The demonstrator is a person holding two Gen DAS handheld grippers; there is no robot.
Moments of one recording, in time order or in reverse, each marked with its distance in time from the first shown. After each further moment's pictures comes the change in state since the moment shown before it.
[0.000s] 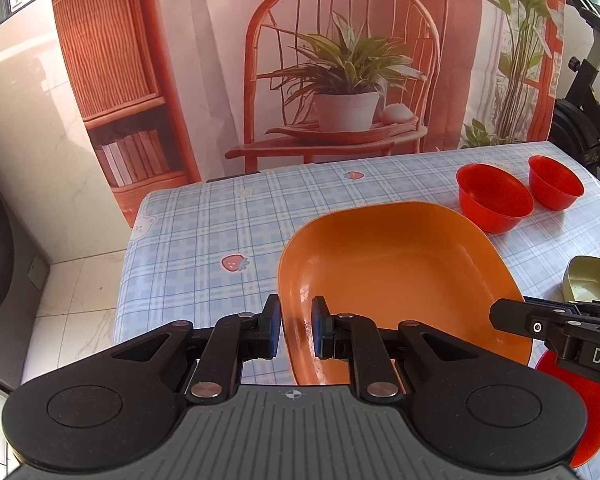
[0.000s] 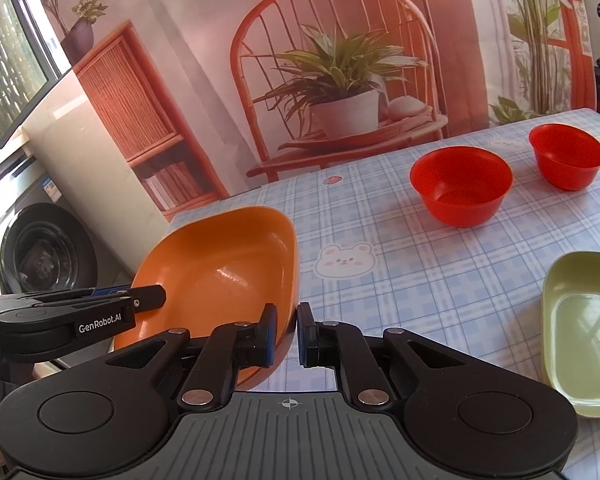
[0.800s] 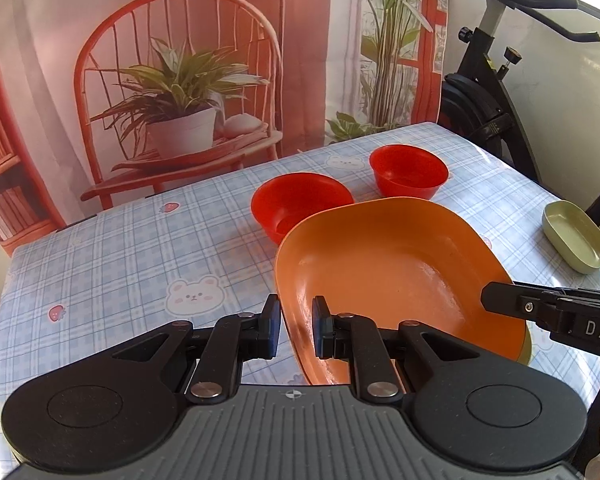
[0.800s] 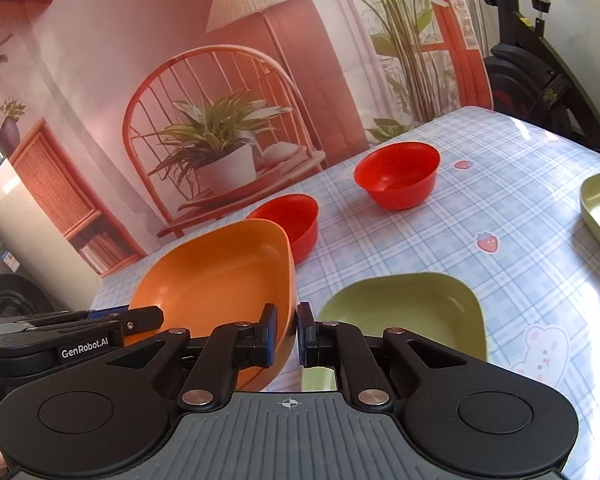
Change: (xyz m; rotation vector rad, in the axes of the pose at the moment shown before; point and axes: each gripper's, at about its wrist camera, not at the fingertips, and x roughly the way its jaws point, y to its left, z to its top) left arm 0.000 -0.175 0.023 0.155 -0.014 -0.219; right arm -0.104 -0.160 0.010 0.159 -0.116 -0.130
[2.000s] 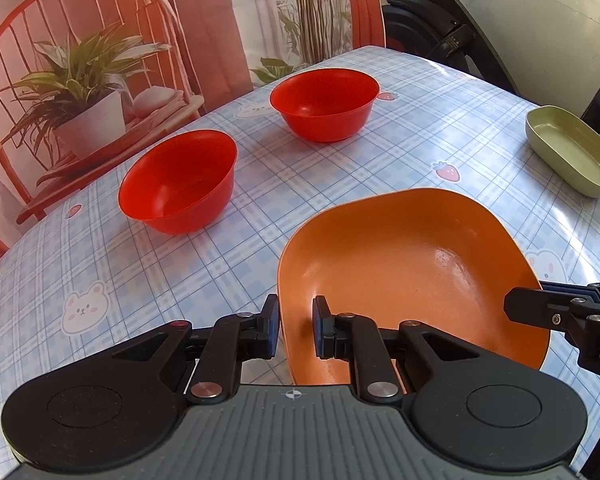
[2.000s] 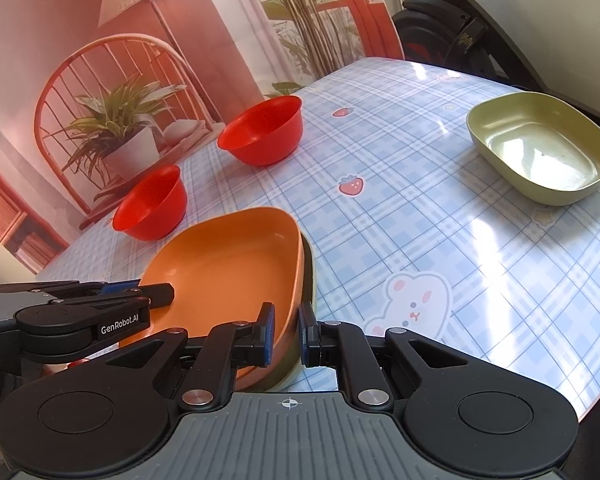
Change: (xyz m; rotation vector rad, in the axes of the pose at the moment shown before) left arm 0.085 -0.087 -0.004 0.193 0.132 -0.004; right arm 0.008 -0.093 -0.024 0.094 0.081 -0.130
